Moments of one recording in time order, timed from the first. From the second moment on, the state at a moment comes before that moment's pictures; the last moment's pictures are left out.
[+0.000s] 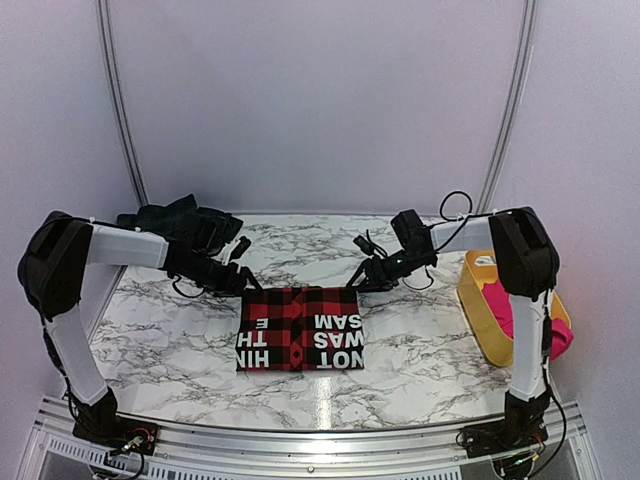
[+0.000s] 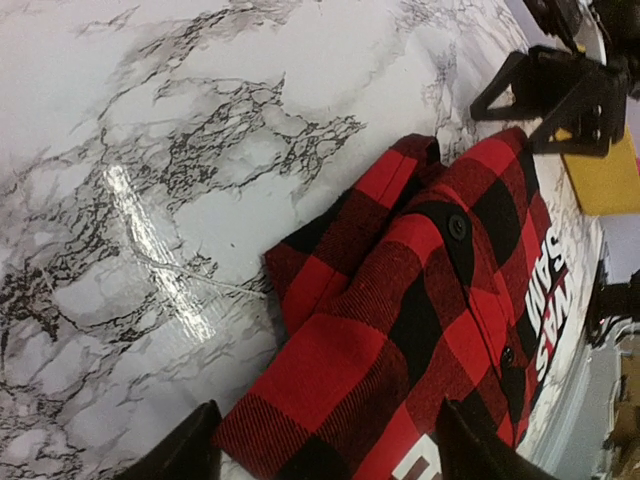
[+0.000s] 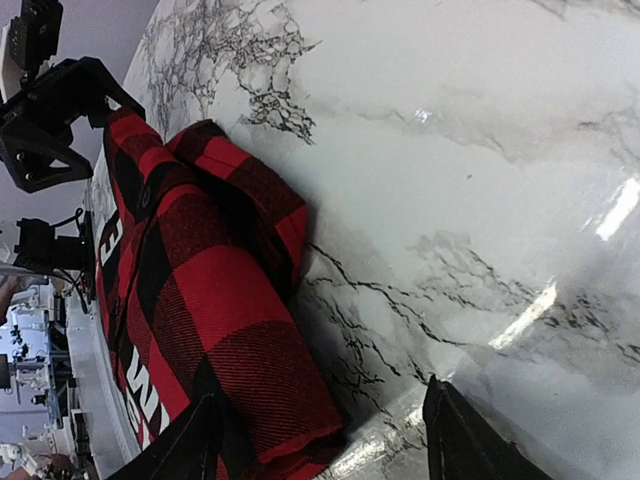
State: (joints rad) left arm -0.41 1.81 1.09 -0.26 0.58 -0.16; right arm 0.39 2.15 1.48 -0.45 -0.86 0.02
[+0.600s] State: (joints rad) left arm -0.38 1.91 1.10 -0.16 0.71 -0.32; right arm 0.42 2.17 1.50 -0.48 -0.88 -0.01
